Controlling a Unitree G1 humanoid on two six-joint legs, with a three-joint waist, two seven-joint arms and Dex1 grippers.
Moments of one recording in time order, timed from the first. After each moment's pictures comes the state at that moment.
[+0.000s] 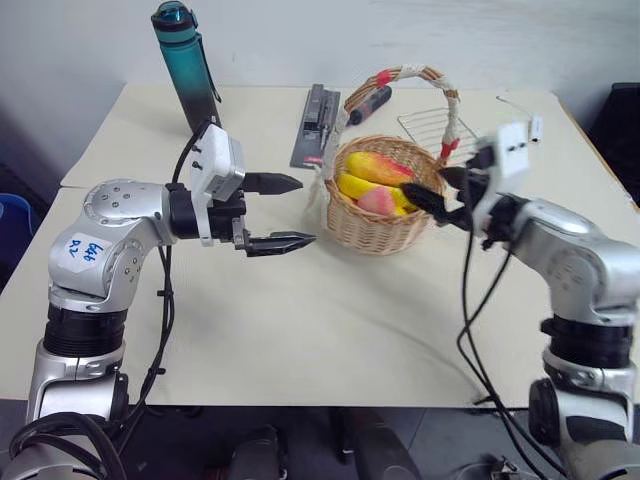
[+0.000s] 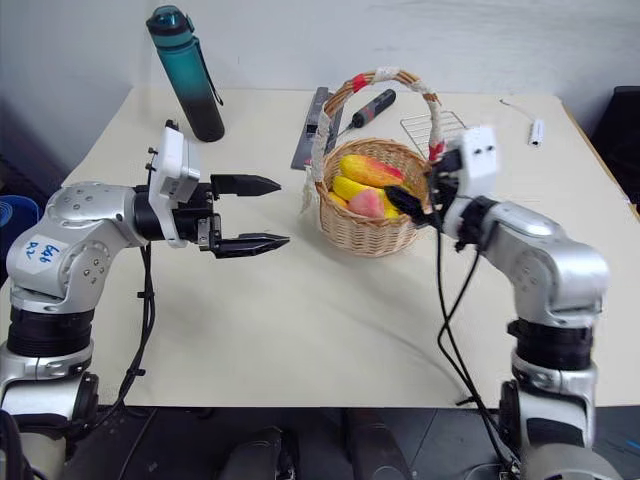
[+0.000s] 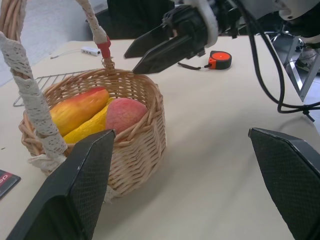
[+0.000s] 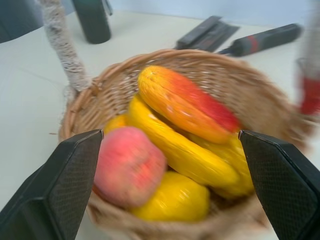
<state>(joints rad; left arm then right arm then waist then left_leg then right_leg) -0.73 0.68 0.03 -0.19 -0.52 0.63 -1.03 -0.65 -0.55 -0.27 -0.25 0.55 1.01 0.39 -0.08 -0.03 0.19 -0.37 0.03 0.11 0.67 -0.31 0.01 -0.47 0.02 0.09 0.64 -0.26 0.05</state>
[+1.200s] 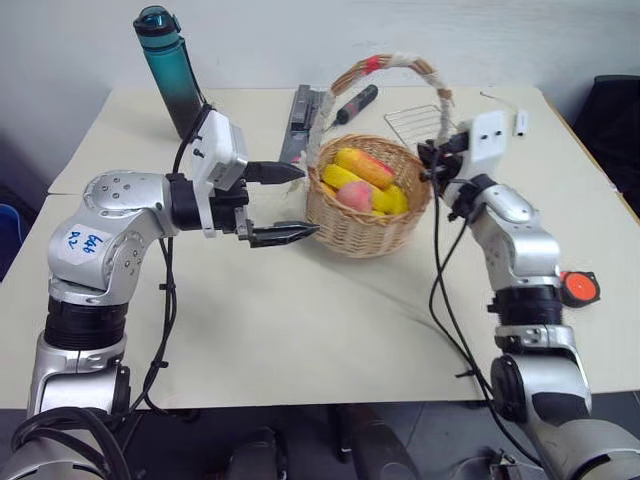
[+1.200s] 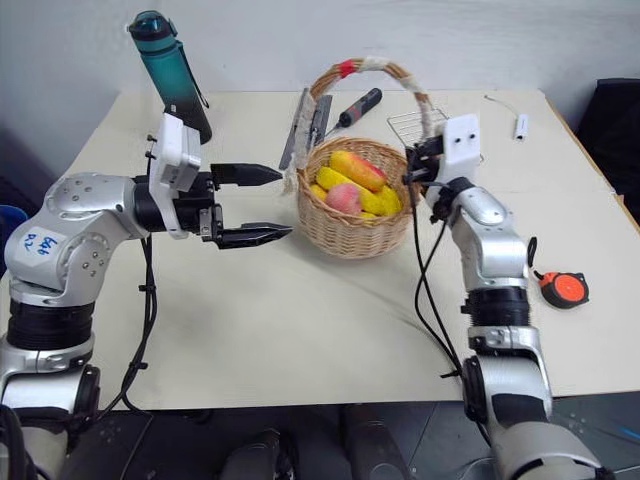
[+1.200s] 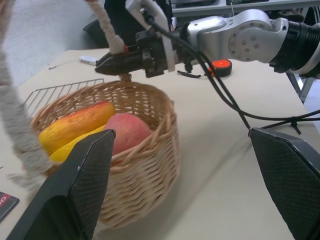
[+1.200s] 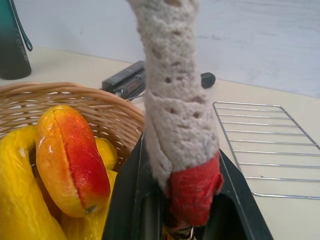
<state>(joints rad) -0.78 0.67 0.02 -0.17 -0.52 0.64 -1.00 -0.79 -0.42 -0.17 0.20 0.27 0.41 0.38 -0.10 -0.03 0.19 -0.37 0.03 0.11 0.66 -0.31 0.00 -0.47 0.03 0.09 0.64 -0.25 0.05</state>
